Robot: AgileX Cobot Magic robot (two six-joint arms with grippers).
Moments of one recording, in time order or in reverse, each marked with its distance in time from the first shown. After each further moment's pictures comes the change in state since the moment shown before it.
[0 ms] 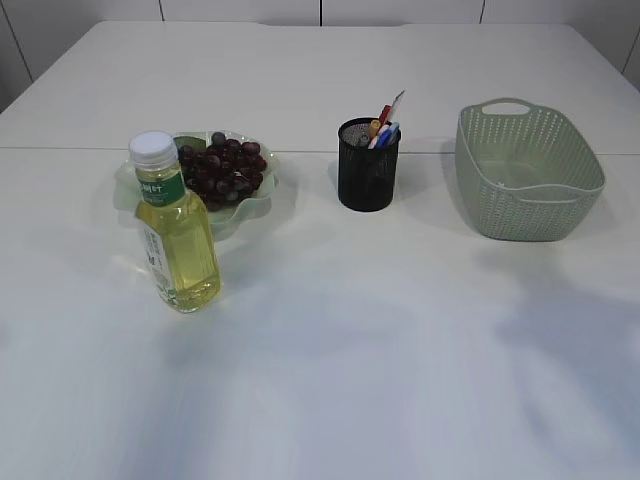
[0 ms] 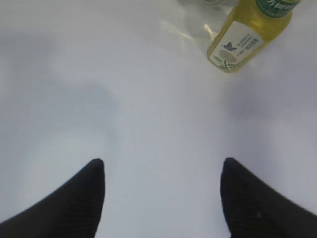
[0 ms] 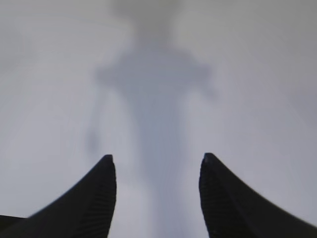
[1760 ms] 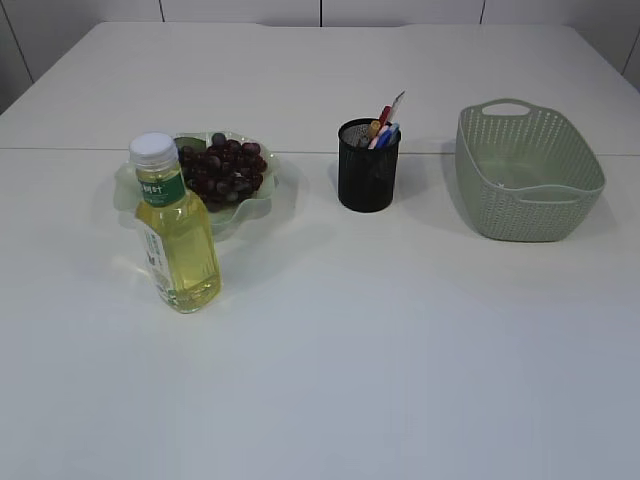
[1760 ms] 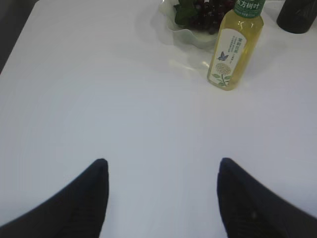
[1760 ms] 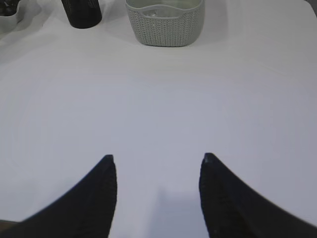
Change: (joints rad) left arm 0.000 -0.982 0.470 0.043 0.023 -0.002; right arm 0.000 -1.170 0.628 0.035 -0.073 0.051
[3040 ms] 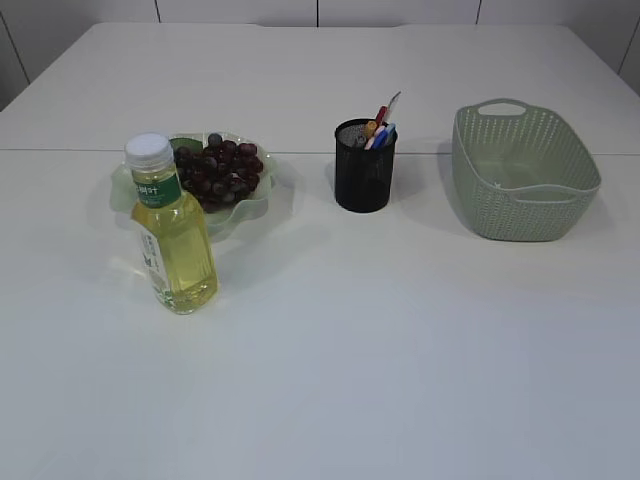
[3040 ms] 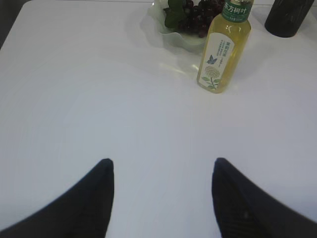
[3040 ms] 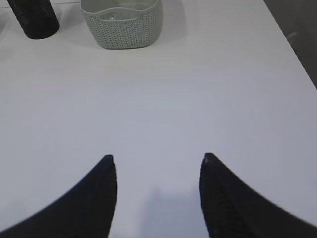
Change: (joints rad) left arm 0.000 0.000 0.000 -0.023 -0.007 0.000; right arm -0.161 0.000 0.002 0.004 -0.002 -0.004
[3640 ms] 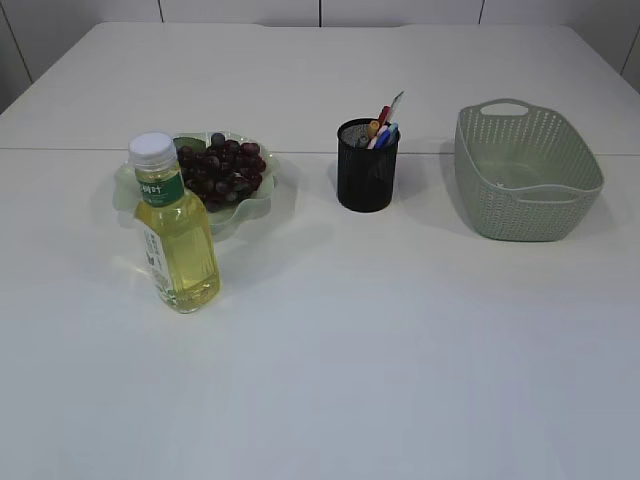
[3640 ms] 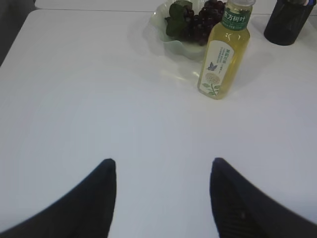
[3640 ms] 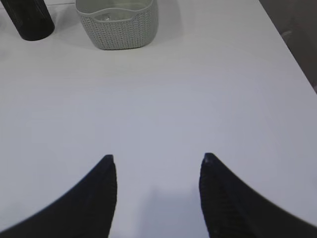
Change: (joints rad) left arm 0.000 -0.041 0.000 0.000 -0.002 0.000; right arm -0.024 0.000 0.000 0.000 0.000 0.000
